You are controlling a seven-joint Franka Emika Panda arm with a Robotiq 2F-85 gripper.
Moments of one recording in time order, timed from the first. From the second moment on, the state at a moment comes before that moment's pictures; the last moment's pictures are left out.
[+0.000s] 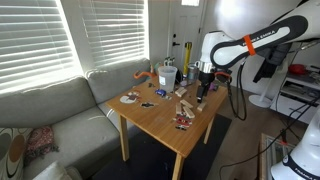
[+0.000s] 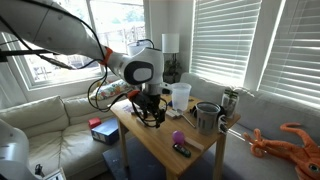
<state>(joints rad) -0.05 -0.16 -0.07 -2.33 0.03 2.14 -0.11</state>
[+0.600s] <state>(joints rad) -0.02 -0.23 -0.06 -2.39 0.05 2.14 -0.13</state>
